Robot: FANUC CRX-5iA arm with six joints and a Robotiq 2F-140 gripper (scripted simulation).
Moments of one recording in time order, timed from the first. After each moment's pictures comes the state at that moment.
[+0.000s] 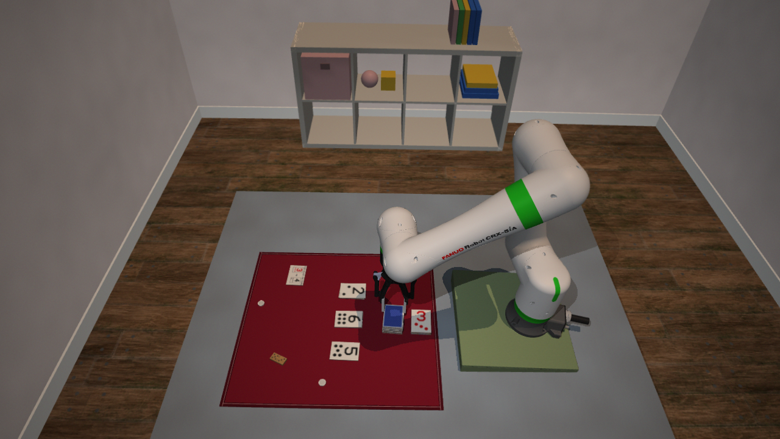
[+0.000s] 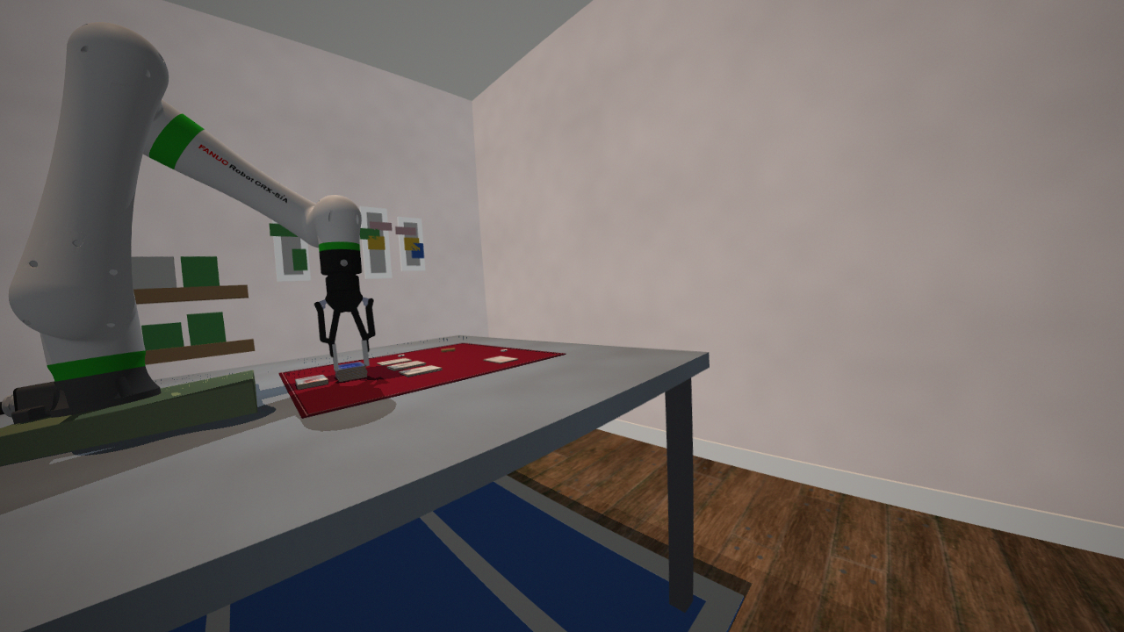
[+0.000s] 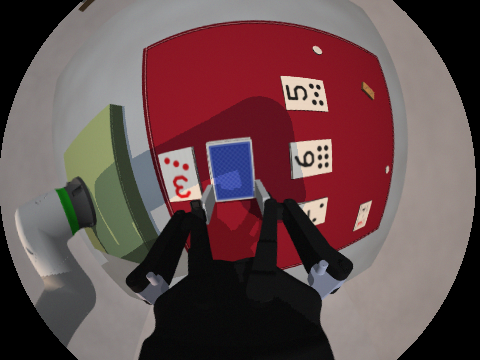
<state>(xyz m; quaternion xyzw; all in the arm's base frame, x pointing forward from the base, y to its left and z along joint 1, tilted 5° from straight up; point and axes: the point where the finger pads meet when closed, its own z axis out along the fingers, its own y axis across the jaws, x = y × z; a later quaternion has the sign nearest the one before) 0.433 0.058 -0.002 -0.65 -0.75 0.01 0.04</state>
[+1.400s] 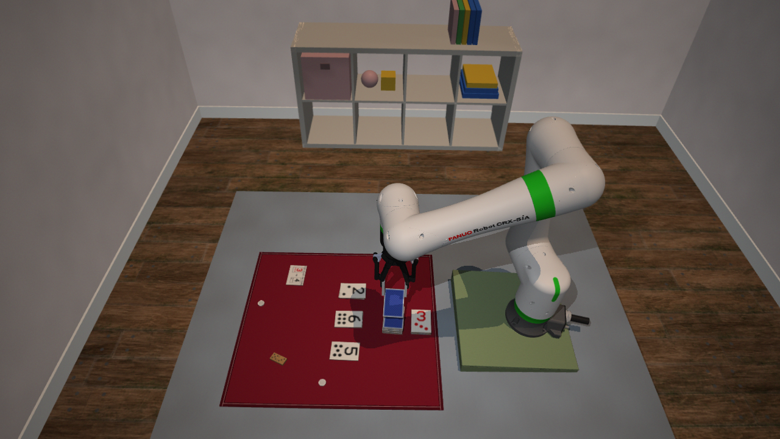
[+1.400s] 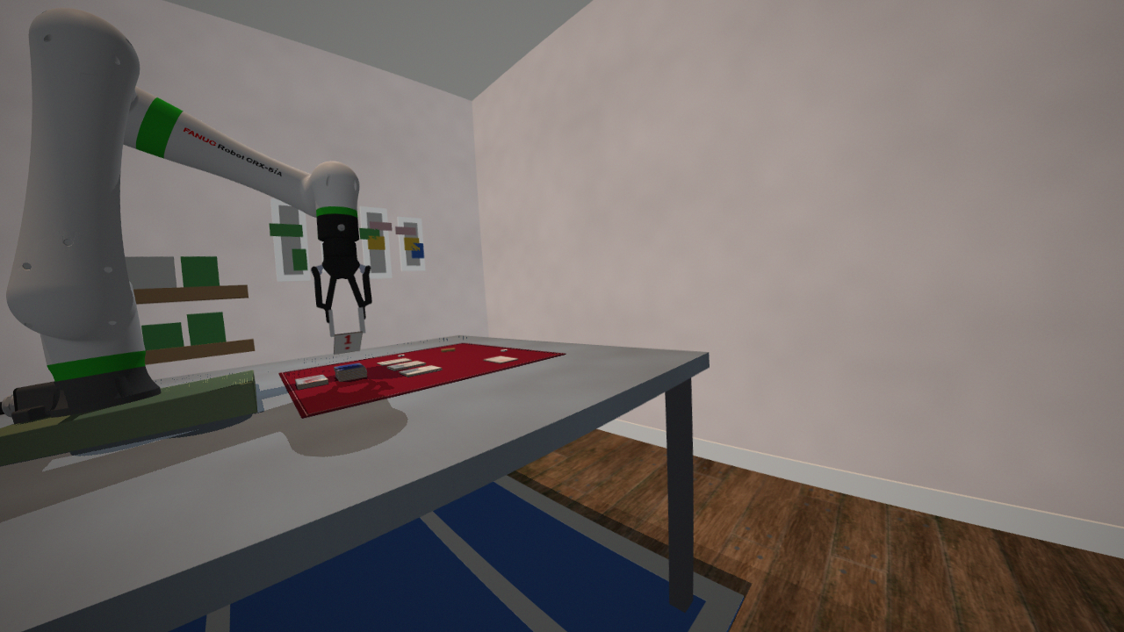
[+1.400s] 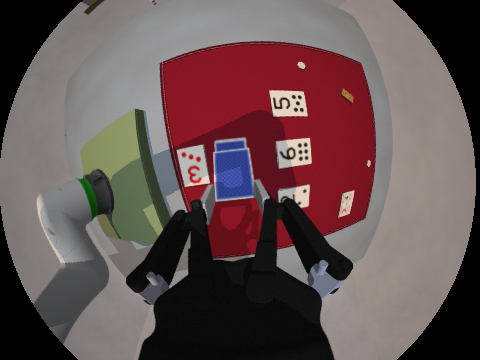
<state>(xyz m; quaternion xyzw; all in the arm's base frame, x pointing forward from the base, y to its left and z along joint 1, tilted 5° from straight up) 0.439 0.054 0.082 -0.65 -0.75 0.01 0.04</state>
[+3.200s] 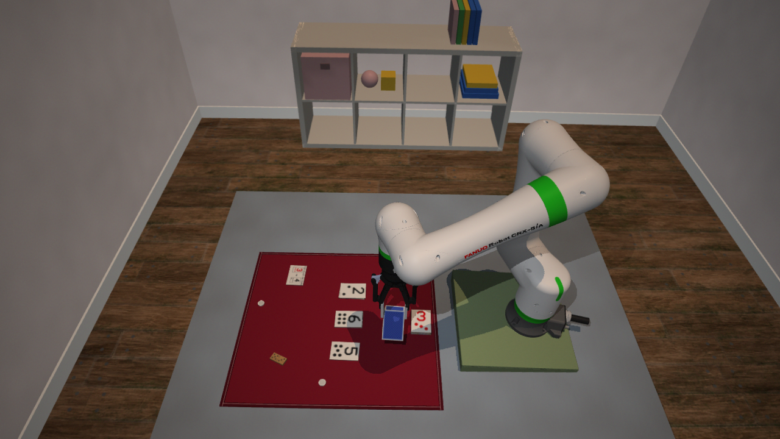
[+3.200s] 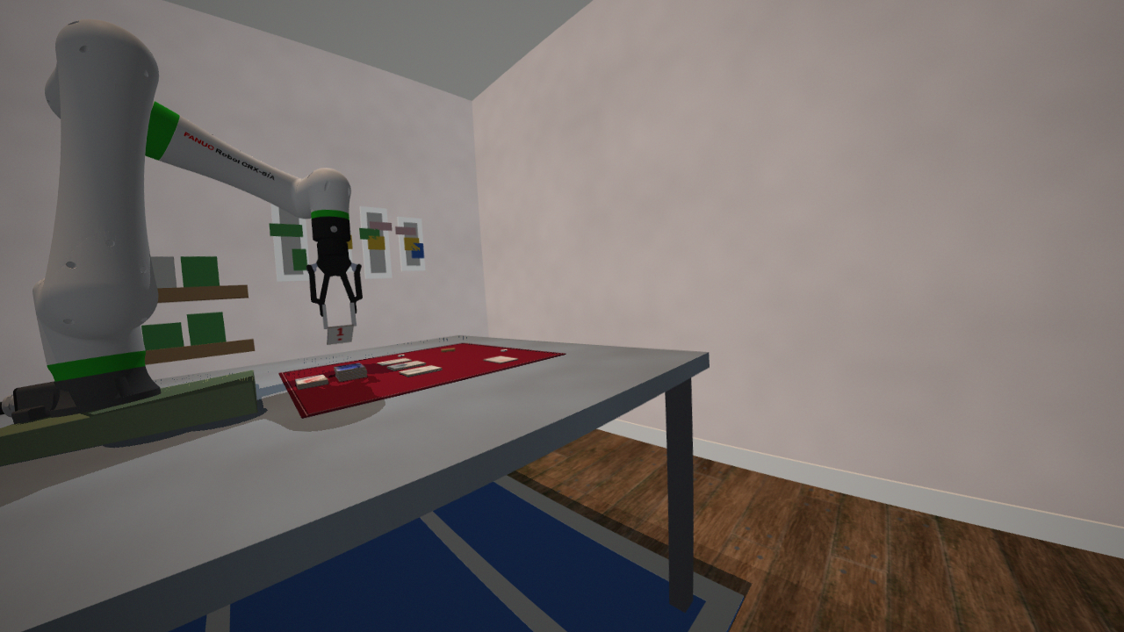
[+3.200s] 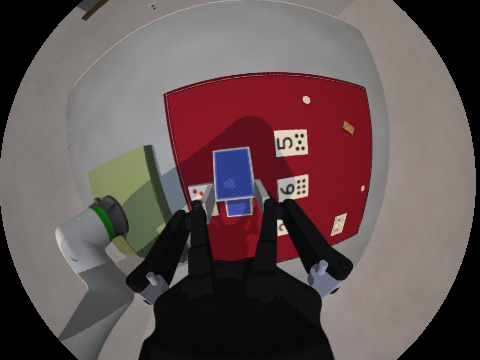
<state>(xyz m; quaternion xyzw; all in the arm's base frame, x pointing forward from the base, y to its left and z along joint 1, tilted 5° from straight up) 0.422 0.147 0.103 -0.65 -0.76 0.01 0.04</state>
